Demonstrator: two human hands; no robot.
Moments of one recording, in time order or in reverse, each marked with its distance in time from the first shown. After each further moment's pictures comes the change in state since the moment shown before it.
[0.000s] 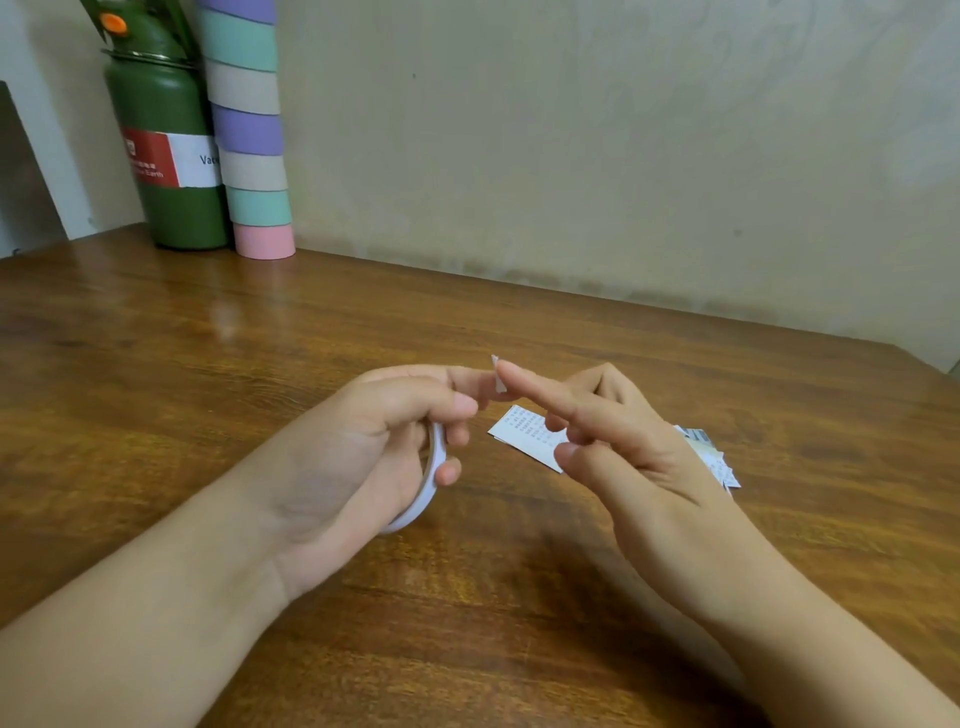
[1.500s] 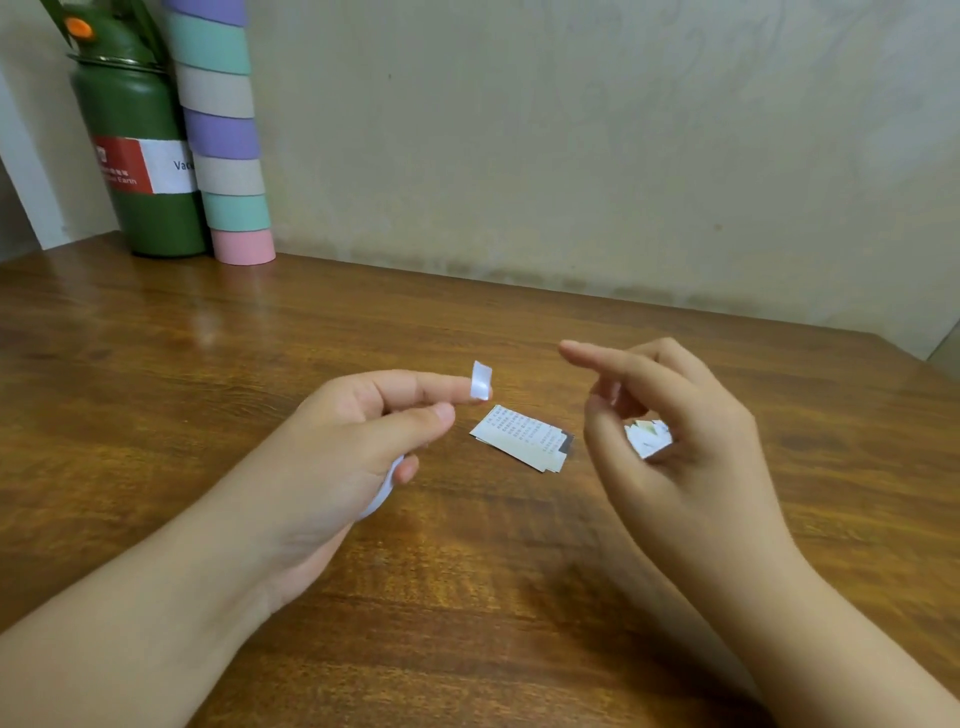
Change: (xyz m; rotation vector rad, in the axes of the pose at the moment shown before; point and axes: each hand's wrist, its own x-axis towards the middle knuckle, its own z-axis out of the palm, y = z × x) left_hand -0.005 -0.006 -0.006 0.329 0.134 0.073; right_hand 0.000 0.010 -0.012 -0.400 0.473 -0.178
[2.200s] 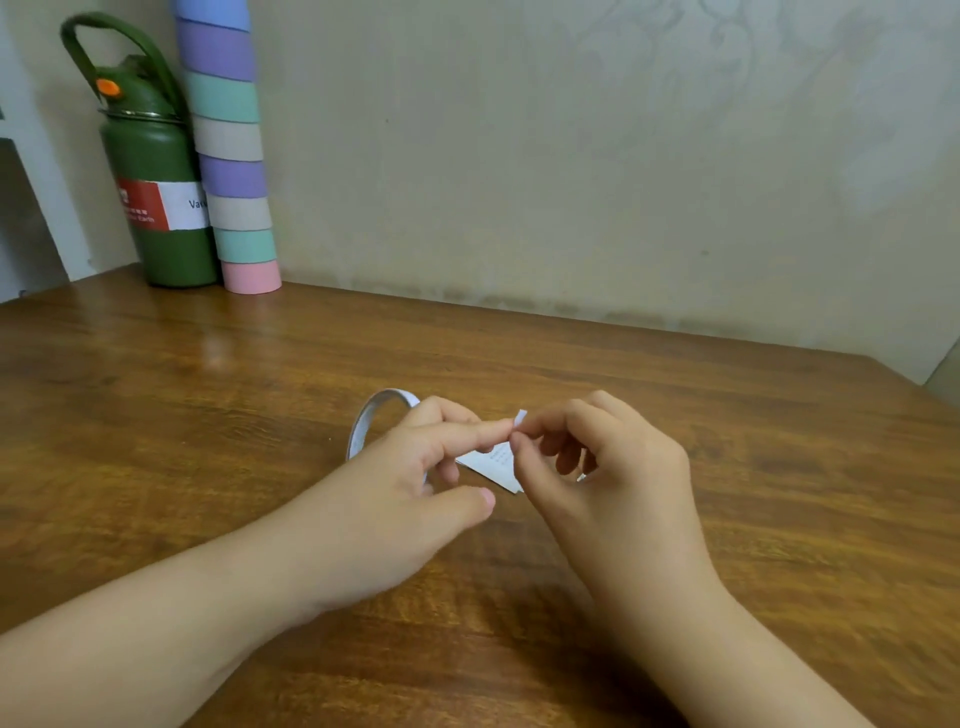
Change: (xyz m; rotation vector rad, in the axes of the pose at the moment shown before) left_hand -0.004 0.008 0.033 0.502 -0.172 0.163; right_hand -0.005 0.000 0.009 -0.072 0.078 0.063
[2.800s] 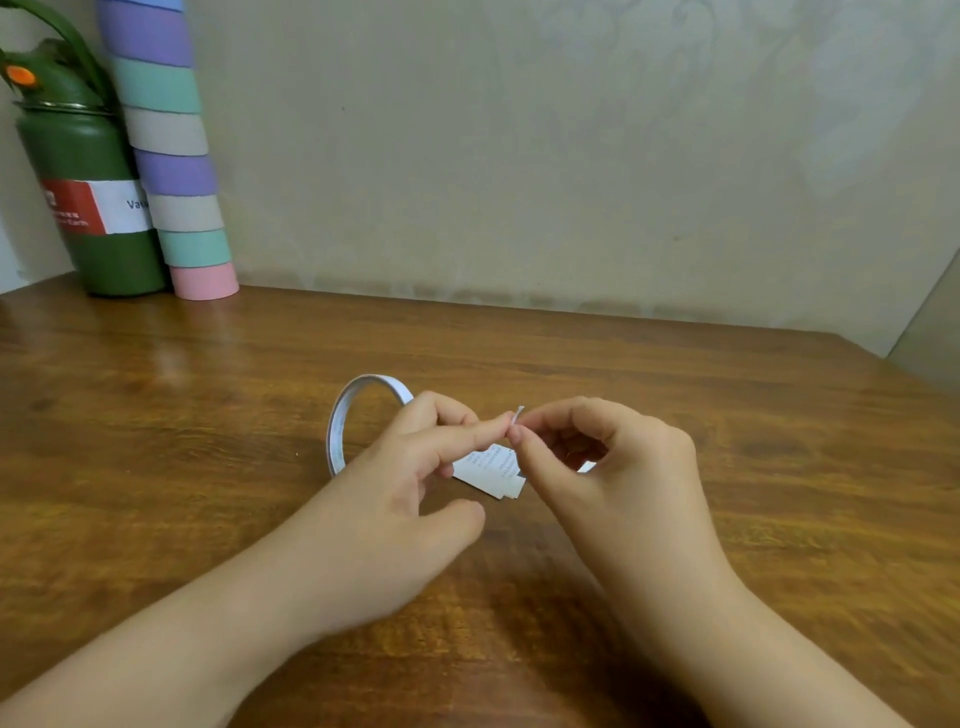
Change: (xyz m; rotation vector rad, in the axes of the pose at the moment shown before) left_hand 0.016 -0.012 0.007 0.035 -0.022 0.195; right_hand 0.005 0.001 -0.008 0.150 -0.081 0.263
